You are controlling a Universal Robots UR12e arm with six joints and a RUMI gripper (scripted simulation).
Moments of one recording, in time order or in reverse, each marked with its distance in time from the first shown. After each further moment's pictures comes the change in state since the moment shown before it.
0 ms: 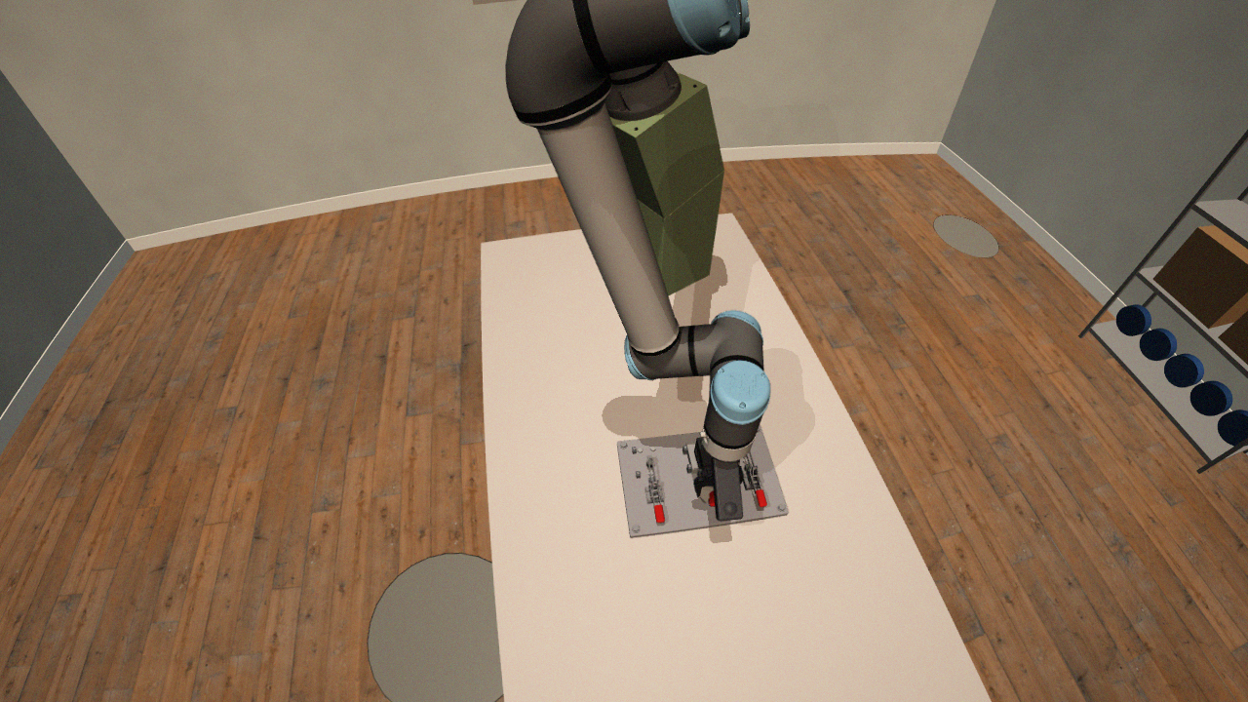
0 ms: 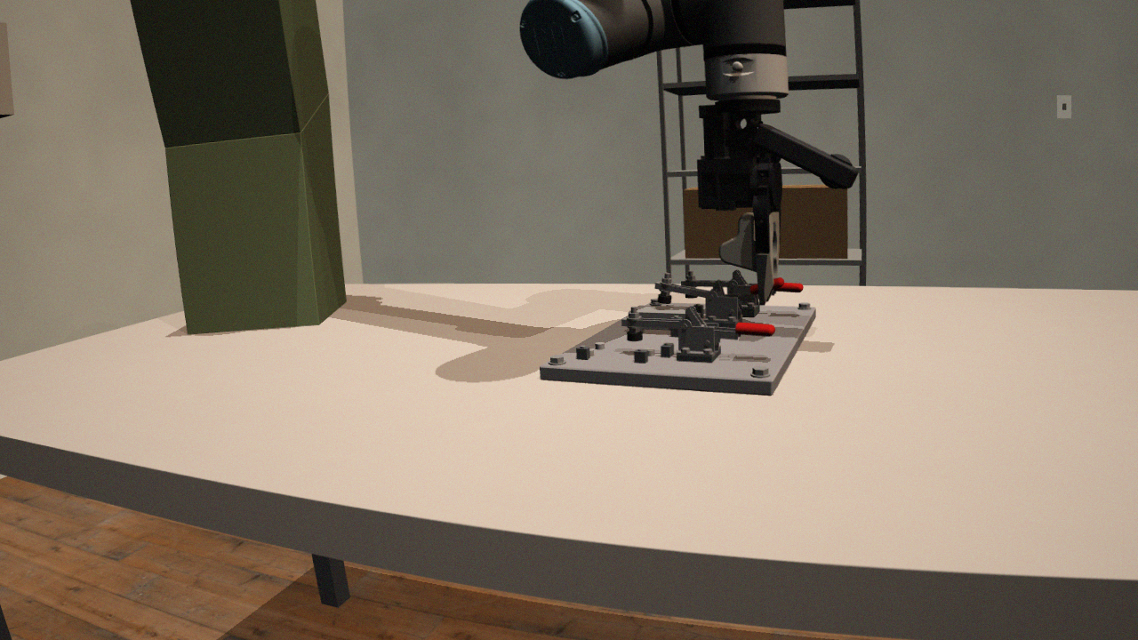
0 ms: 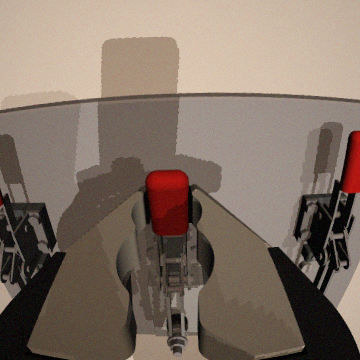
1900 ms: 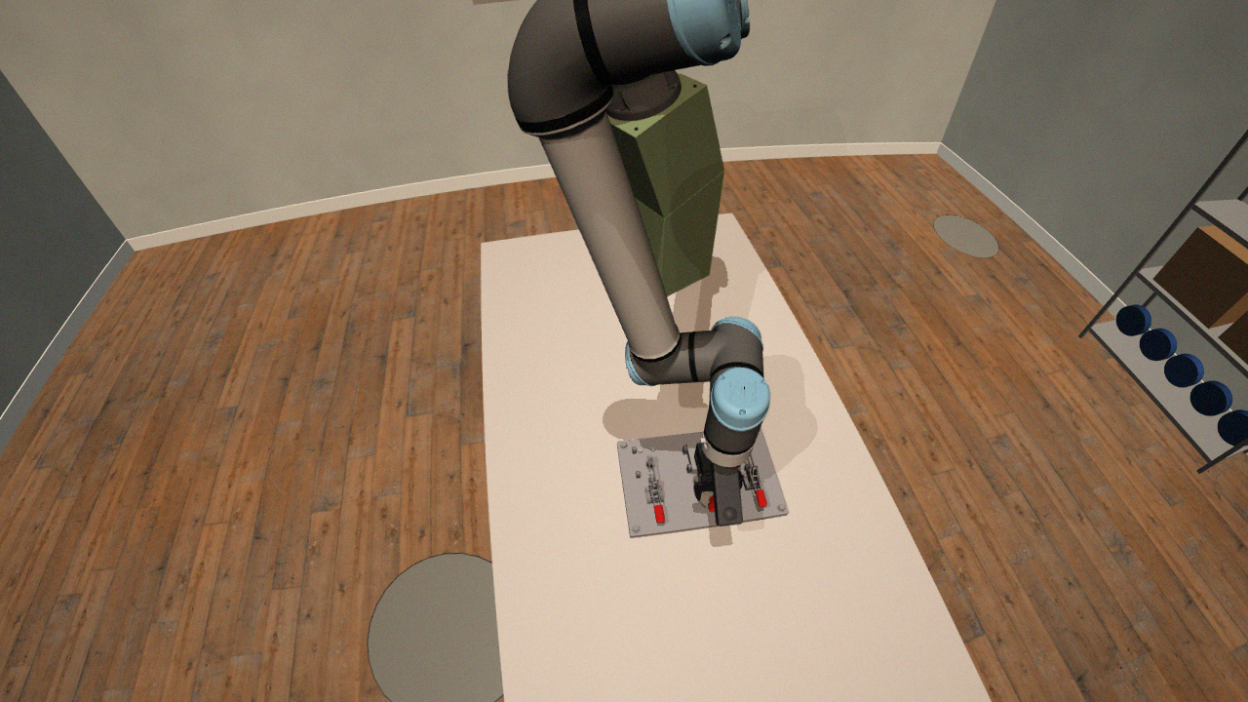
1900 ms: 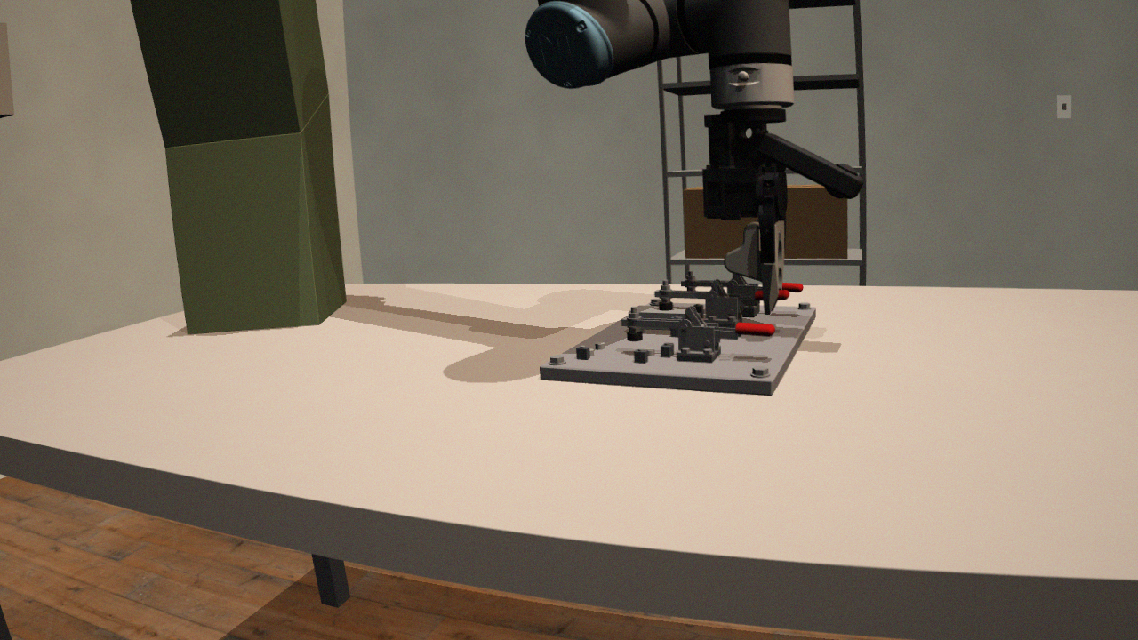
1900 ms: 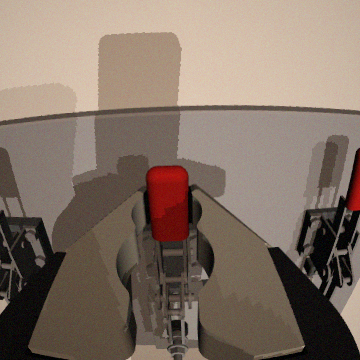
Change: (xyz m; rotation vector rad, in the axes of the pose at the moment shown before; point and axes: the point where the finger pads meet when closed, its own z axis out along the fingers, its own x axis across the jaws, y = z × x) arm 0.000 -0.006 0.010 0.000 0.001 0.000
